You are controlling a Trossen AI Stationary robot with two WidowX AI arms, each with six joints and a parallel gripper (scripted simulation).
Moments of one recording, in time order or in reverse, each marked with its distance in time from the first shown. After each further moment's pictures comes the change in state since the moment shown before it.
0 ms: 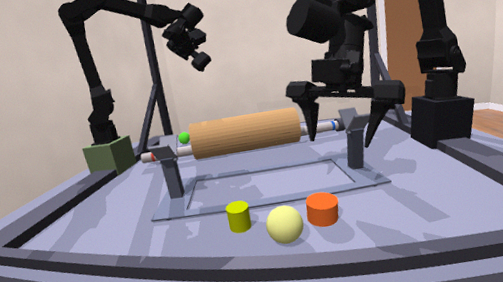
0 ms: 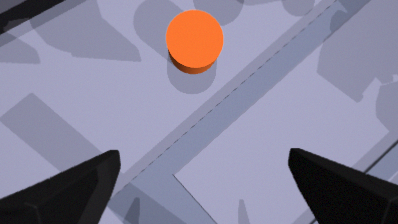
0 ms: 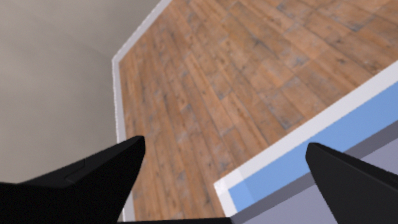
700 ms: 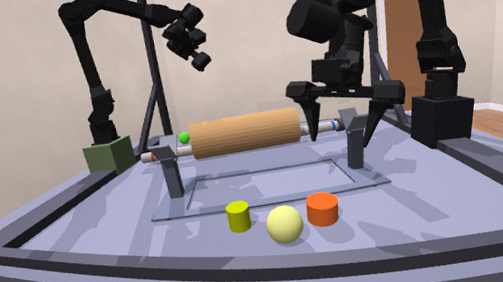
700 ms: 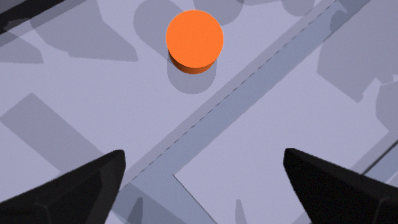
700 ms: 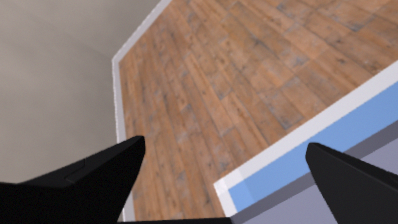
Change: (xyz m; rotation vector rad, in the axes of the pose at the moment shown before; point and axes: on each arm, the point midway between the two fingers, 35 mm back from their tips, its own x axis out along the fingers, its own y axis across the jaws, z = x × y) left arm 0.000 0.000 0.000 0.000 0.000 0.000; right arm 0.000 0.000 0.000 0.000 0.000 0.000
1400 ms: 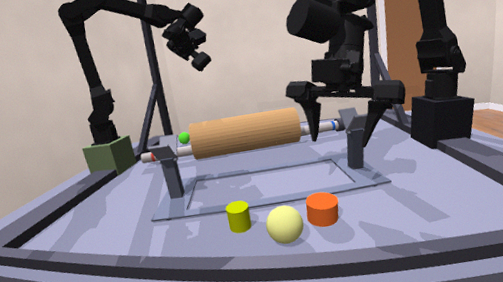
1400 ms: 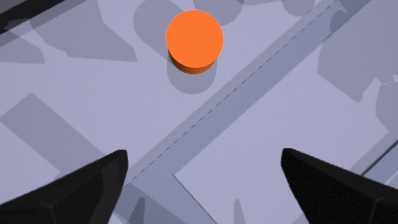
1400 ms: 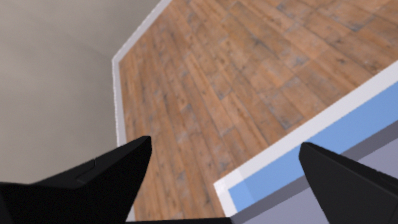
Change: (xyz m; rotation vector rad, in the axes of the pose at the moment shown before) left arm 0.000 0.000 0.000 0.000 0.000 0.000; right arm 0.000 0.000 0.000 0.000 0.000 0.000
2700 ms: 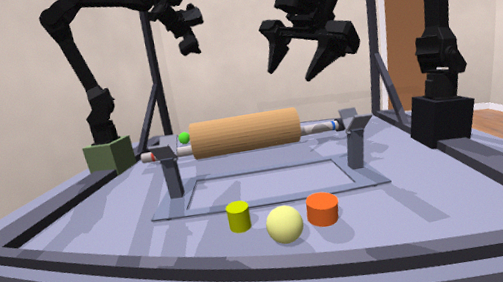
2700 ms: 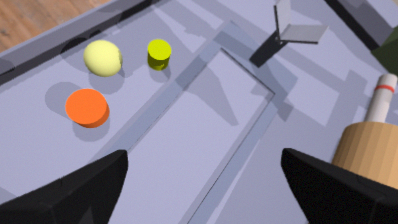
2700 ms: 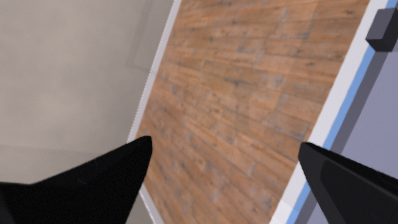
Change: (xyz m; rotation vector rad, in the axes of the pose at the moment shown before) left arm -0.107 -0.084 0.019 0.090 -0.236 -0.237; right arm -0.076 0.004 0.037 0.460 -0.262 -0.117
